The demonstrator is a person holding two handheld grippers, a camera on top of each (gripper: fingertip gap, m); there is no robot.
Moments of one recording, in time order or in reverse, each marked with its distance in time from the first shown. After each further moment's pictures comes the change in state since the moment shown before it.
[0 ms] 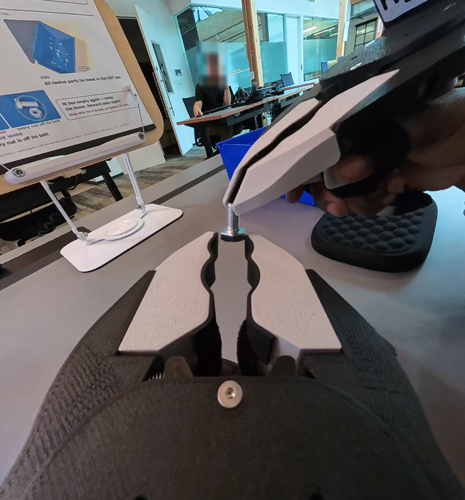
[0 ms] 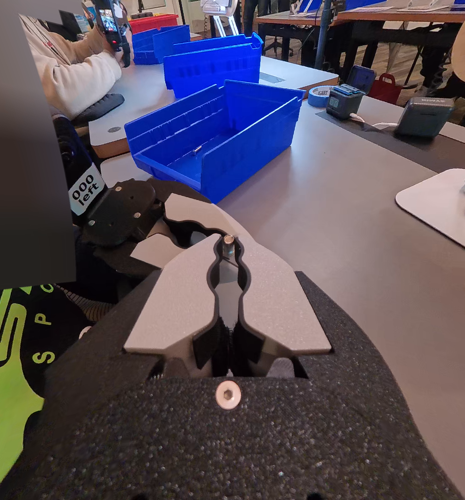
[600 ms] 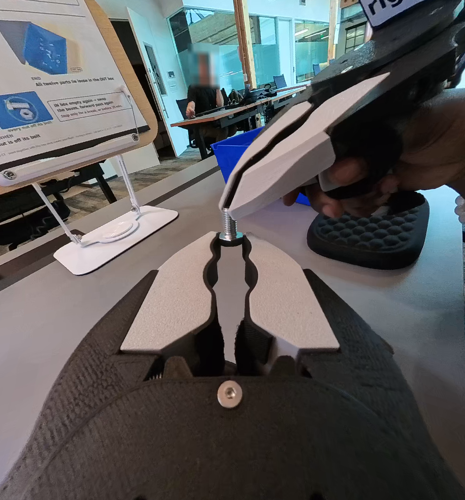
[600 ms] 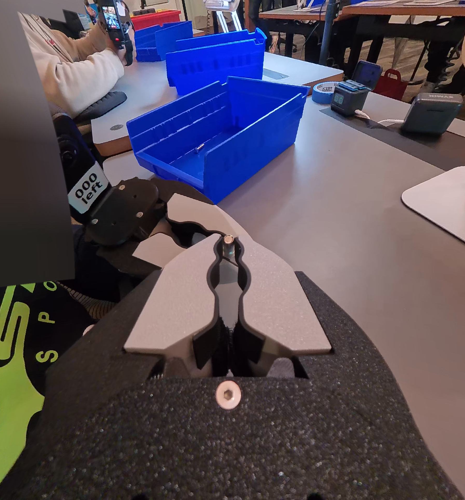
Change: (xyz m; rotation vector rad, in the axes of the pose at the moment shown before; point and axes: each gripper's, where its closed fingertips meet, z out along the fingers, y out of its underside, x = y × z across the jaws) left arm 0.002 0.000 0.000 0.006 0.026 0.002; right arm -0.003 0.001 0.002 -0.008 -0.011 0.004
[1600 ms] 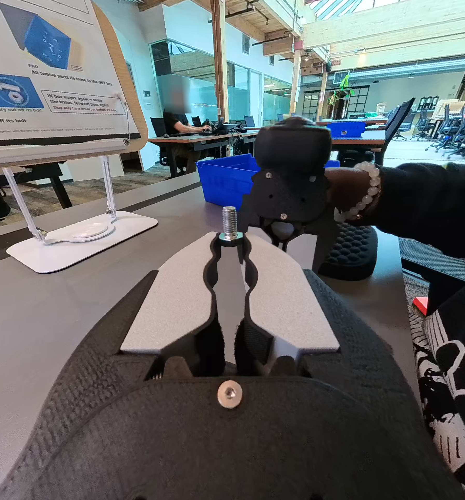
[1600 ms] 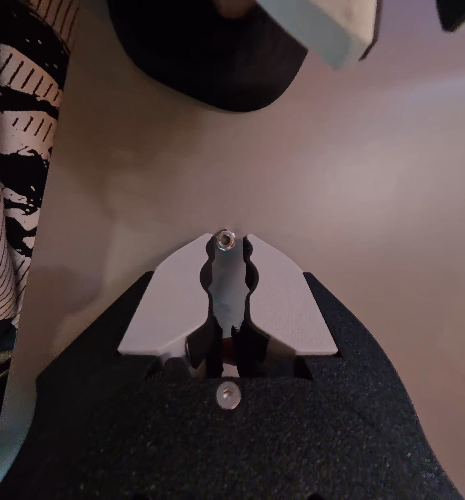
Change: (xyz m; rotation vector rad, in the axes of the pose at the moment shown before) left arm -0.013 -0.006 -0.020 0.106 0.117 -0.172; right arm 0.019 0.132 0.010 -0.742 -0.446 -0.580
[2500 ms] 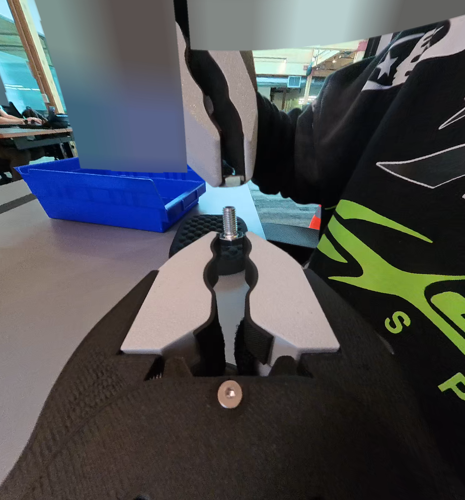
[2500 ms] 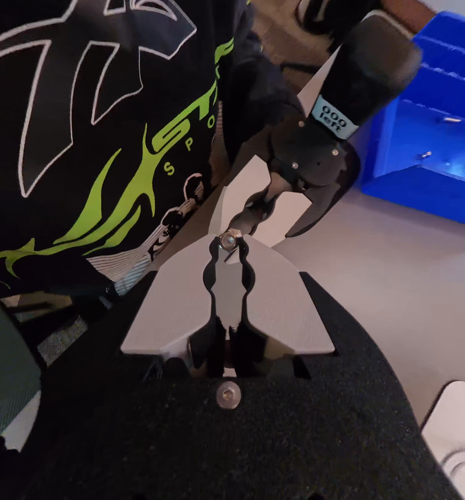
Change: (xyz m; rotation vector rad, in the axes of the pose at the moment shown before) left arm 0.091 -0.002 0.001 -0.014 0.570 -0.073; right arm -0.047 -0.092 -0.123 0.236 -0.210 -0.364
